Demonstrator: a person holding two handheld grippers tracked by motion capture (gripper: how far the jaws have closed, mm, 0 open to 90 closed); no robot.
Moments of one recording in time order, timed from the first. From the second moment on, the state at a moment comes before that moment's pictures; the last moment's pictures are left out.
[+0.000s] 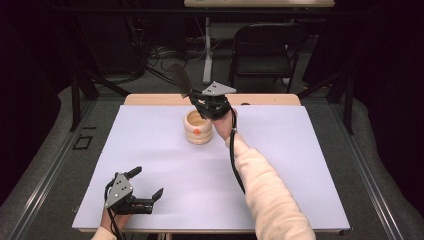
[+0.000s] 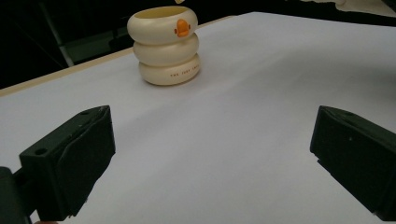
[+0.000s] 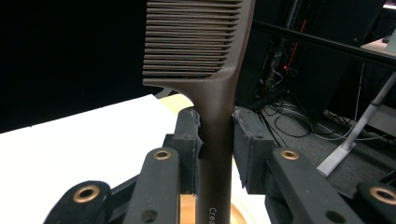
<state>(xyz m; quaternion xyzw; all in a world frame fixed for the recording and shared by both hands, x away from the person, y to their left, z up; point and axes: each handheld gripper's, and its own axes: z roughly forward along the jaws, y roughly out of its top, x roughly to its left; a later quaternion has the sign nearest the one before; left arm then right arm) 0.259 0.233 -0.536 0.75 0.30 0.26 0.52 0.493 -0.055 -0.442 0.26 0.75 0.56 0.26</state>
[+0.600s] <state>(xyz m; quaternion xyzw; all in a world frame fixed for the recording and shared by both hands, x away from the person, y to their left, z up) 0.259 0.233 -0.536 0.75 0.30 0.26 0.52 0.496 -0.049 -0.449 0.26 0.75 0.55 0.25</state>
